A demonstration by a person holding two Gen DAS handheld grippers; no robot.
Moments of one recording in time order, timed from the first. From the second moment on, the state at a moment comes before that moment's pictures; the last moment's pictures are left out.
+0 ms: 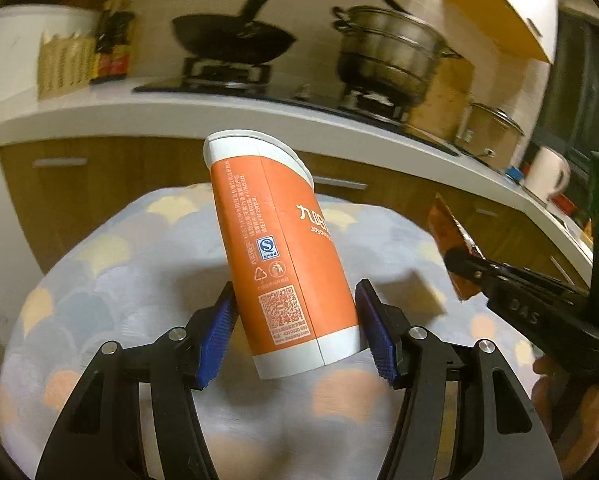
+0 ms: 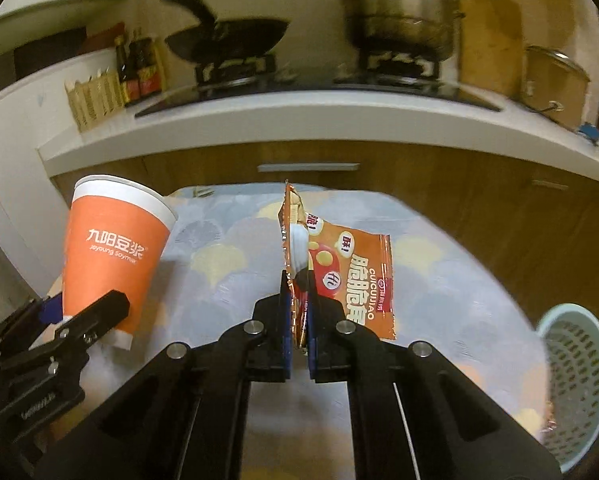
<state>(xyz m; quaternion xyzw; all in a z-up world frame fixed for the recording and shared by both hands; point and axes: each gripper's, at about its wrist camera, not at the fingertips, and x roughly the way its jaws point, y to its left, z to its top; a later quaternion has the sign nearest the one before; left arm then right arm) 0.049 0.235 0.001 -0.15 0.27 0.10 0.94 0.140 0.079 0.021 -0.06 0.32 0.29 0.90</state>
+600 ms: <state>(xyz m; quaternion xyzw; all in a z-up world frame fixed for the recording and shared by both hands) 0.087 0.073 0.024 -0.09 0.28 -0.04 0.95 0.119 -0.109 0.030 -0.01 0.30 0.19 0.94</state>
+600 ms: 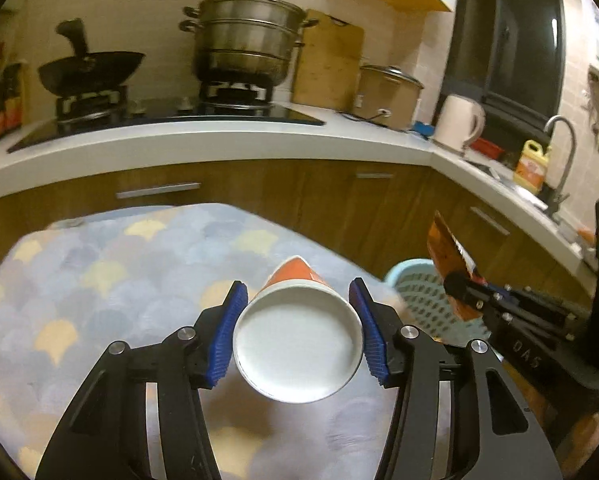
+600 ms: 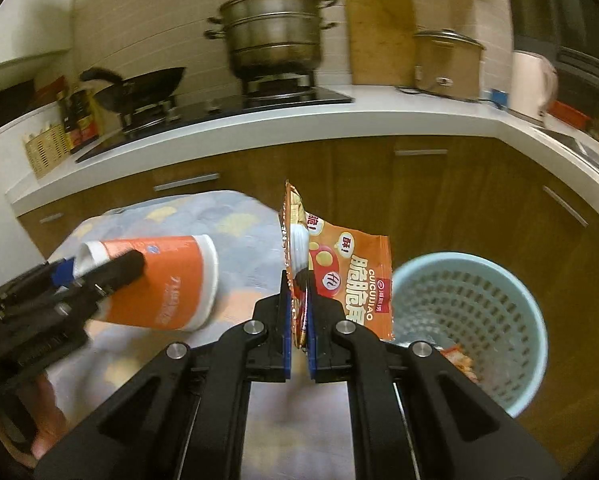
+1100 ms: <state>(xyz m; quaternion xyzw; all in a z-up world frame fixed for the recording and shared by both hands) 0.162 -0.032 0.039 -0.08 0.28 -0.14 0.95 0.148 -0.223 -0.016 0.05 0.35 0.10 0.93</state>
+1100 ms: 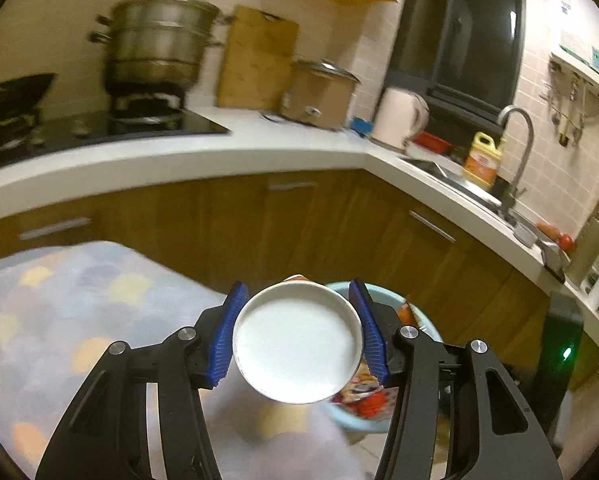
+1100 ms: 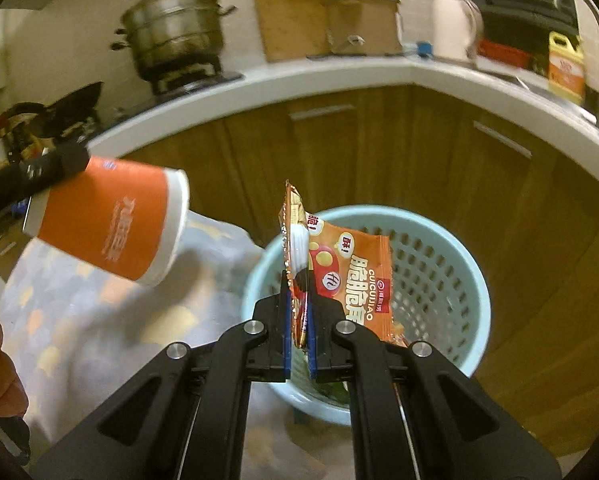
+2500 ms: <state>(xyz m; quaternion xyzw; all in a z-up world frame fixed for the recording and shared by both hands) 0.173 -0.058 -0.020 -0.09 0.36 -0.19 0.91 0.115 -0.280 -0.016 0.11 0.37 0.05 0.92</state>
